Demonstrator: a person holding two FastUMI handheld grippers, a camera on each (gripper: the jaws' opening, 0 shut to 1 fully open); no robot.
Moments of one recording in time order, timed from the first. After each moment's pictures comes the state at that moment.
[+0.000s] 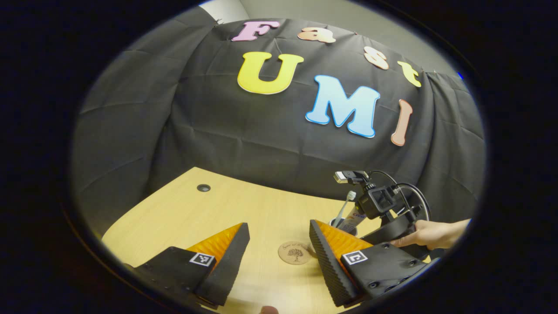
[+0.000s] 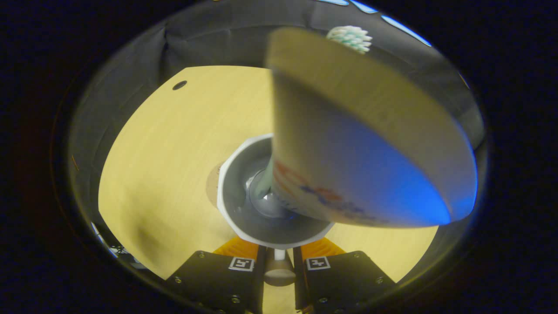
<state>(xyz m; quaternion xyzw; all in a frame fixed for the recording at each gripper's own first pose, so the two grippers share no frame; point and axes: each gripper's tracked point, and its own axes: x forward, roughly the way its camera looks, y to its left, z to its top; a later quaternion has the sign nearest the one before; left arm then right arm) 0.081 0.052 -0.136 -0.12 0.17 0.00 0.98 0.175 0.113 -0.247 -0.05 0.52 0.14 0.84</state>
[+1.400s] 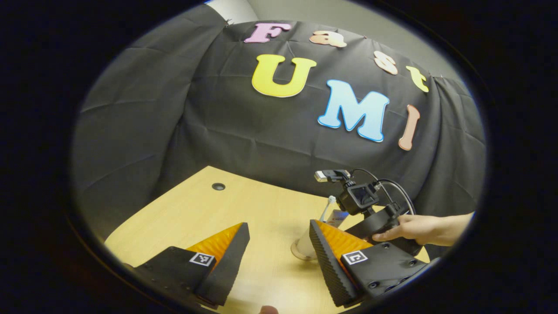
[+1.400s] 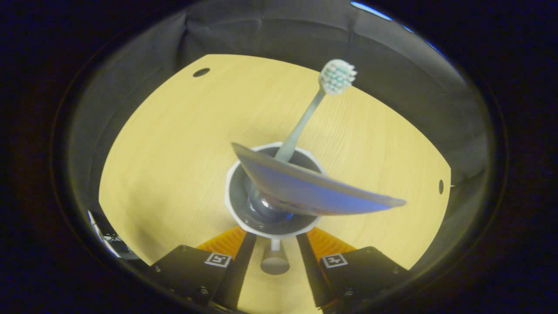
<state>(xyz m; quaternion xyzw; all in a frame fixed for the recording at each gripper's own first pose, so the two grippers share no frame) 0.067 0.076 -0.131 -0.13 0.17 0.01 0.98 0.174 0.140 -0.229 -0.09 0.53 0.18 0.83</state>
